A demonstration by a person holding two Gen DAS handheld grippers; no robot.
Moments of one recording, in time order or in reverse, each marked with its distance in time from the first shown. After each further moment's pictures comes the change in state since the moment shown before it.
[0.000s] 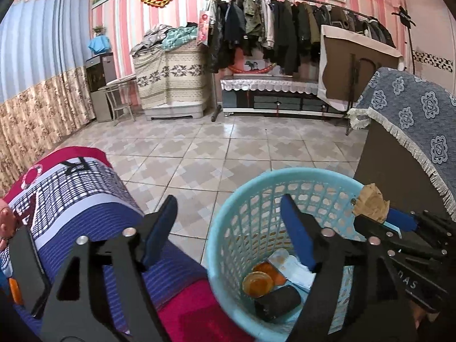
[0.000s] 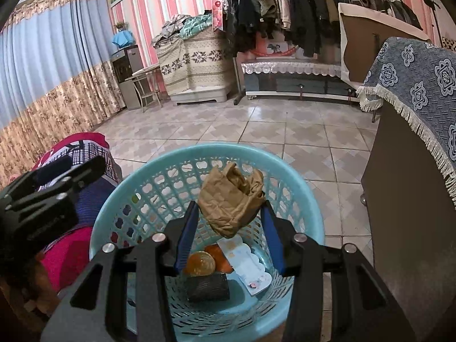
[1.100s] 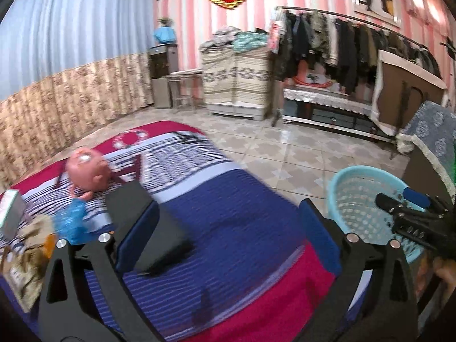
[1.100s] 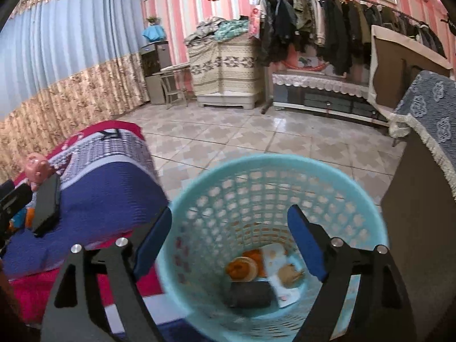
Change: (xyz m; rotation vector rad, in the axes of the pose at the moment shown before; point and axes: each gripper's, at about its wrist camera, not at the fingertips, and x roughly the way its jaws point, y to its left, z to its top) left arm -0.118 0.143 -0.047 -0.177 -0.021 0.258; right arm -0.015 0.092 -0.005 -0.121 -0.036 0.094
